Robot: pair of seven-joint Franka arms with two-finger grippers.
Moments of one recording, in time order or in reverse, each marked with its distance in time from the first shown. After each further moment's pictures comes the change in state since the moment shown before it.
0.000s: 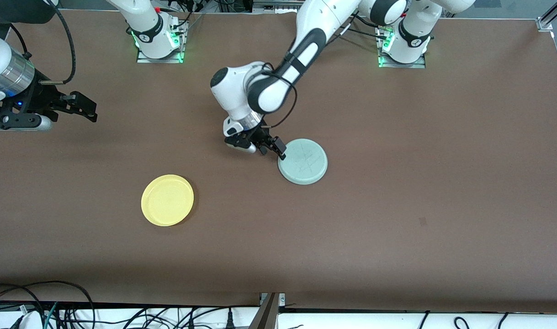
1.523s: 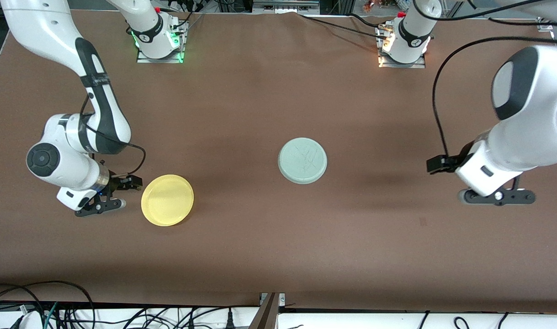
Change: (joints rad) left arm 0.769 -0.558 0.006 -0.060 -0.375 -0.479 0.506; right arm -0.021 0.555 -0.029 -0.019 0.045 0.573 -0.289
